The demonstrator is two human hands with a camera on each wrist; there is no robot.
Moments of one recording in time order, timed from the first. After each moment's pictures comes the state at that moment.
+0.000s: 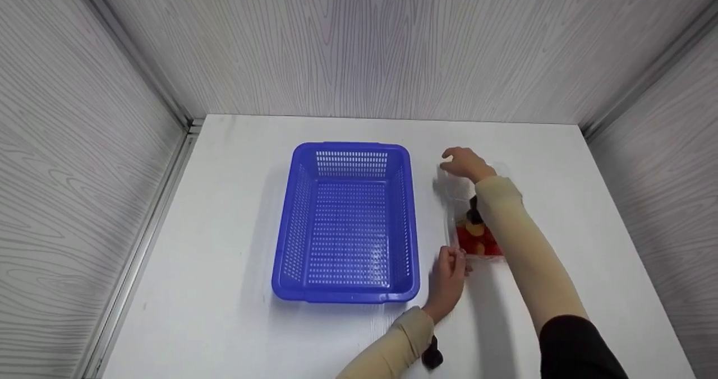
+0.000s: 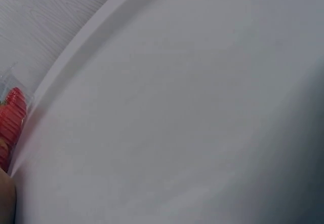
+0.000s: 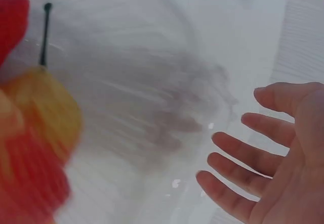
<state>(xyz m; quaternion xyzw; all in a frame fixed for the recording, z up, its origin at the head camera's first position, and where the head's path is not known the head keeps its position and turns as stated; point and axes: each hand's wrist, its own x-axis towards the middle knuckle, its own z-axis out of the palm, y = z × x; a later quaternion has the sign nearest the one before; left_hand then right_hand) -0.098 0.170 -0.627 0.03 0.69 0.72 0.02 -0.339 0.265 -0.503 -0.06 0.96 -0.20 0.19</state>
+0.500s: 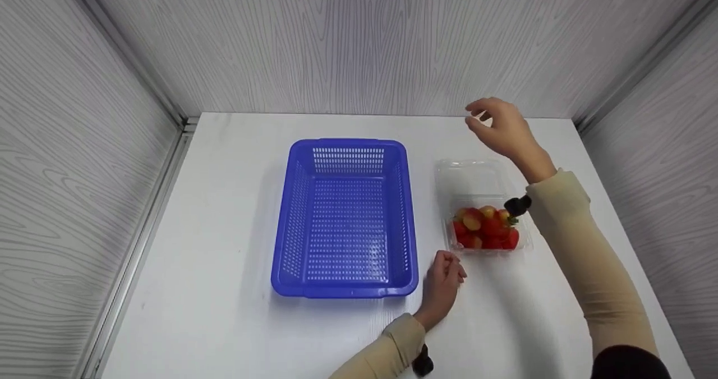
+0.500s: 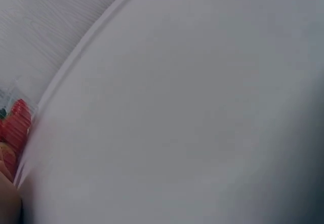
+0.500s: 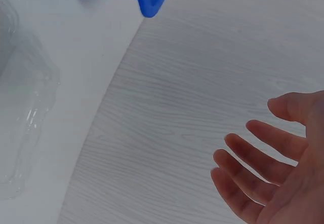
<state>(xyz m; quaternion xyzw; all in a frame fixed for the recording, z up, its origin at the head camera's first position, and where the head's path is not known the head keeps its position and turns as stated) -0.075 0.156 -0.621 0.03 0.70 0.72 0.06 -0.277 0.280 -0.379 -0.16 0.94 -0.30 -0.08</state>
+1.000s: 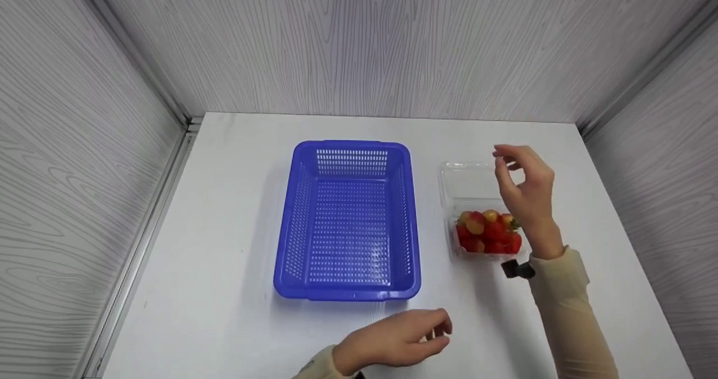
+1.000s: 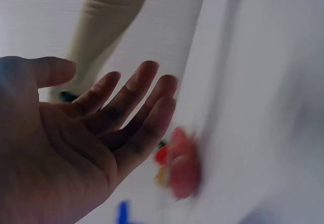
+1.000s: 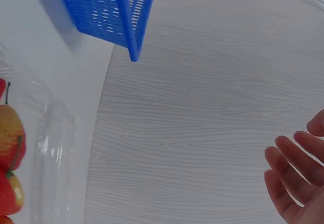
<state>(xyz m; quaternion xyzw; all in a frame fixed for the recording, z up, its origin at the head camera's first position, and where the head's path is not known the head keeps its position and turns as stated) -0.027 0.020 -0.486 0.44 0.75 0.42 0.27 -0.184 0.287 -0.421 -0.18 0.84 -0.37 -0.35</state>
